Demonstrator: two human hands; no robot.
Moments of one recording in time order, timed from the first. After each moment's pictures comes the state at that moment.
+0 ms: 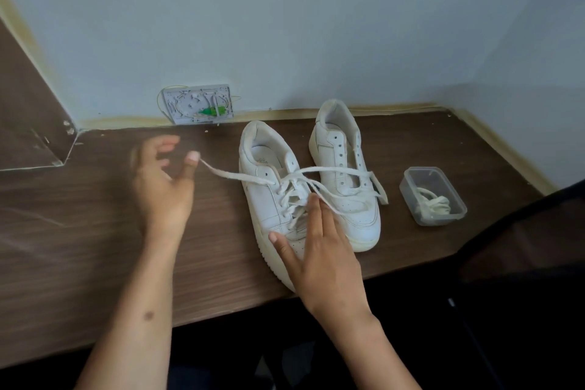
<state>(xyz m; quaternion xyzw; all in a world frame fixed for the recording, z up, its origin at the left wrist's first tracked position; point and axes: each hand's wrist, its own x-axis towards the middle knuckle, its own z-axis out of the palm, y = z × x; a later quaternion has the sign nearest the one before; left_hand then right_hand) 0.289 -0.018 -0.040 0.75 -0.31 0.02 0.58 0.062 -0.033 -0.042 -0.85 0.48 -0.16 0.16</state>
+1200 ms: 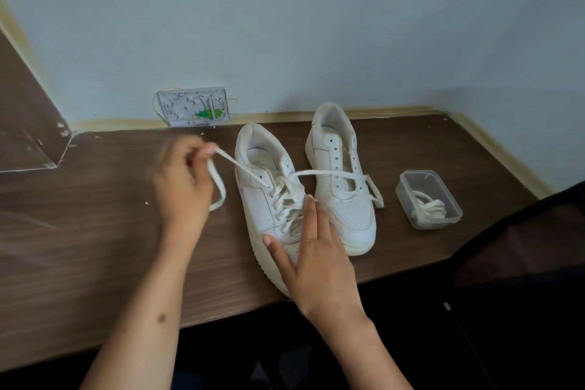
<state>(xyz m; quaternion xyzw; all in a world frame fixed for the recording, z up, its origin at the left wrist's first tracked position) 0.269 -0.032 -0.036 0.70 -0.41 0.10 0.58 0.061 -0.035 -0.041 -0.85 0.47 -0.16 0.18</state>
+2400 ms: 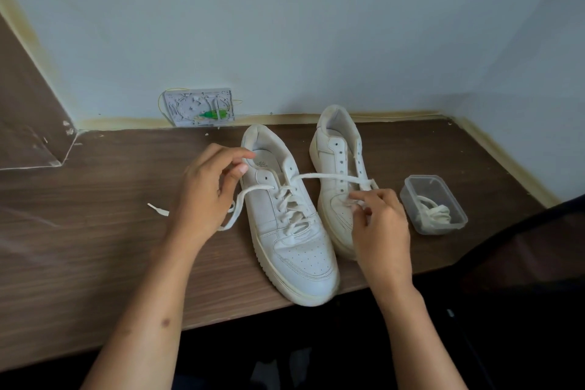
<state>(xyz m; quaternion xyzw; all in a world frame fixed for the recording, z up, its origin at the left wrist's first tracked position) 0.267 -0.033 -0.038 0.65 -0.58 0.01 0.50 0.026 -0.096 -0.035 -0.76 0.55 -0.32 0.15</state>
